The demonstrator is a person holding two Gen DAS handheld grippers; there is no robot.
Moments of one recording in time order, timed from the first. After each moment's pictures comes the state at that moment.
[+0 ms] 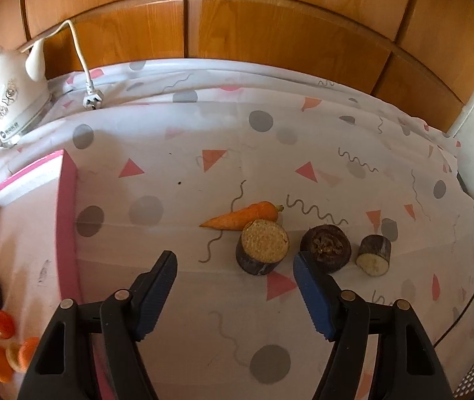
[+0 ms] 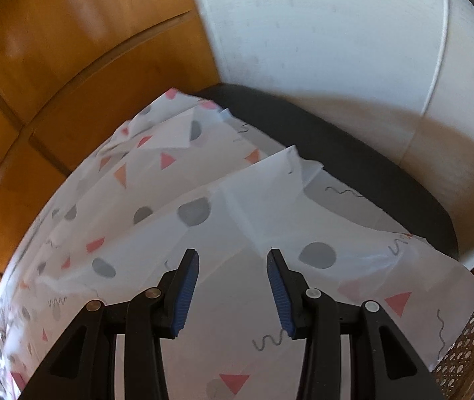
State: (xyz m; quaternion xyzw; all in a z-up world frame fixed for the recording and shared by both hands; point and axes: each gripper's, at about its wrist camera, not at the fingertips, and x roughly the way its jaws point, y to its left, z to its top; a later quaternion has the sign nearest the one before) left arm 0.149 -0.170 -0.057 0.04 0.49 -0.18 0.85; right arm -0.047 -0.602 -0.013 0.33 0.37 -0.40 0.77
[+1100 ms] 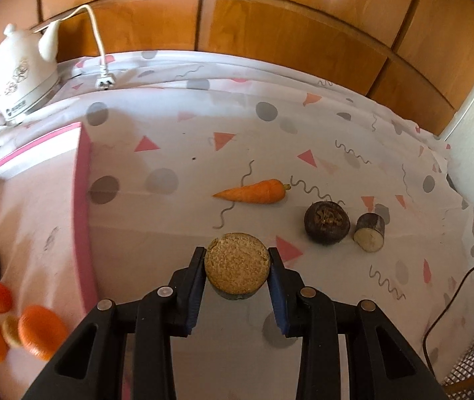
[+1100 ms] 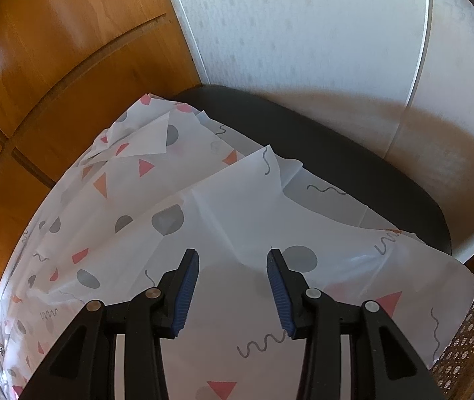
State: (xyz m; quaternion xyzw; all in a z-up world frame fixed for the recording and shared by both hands) left arm 0.122 -0.137 -0.057 0.01 0.49 -0.19 0.85; right arm -0.053 -0.612 -0.017 0.34 0.37 -0.42 0.75
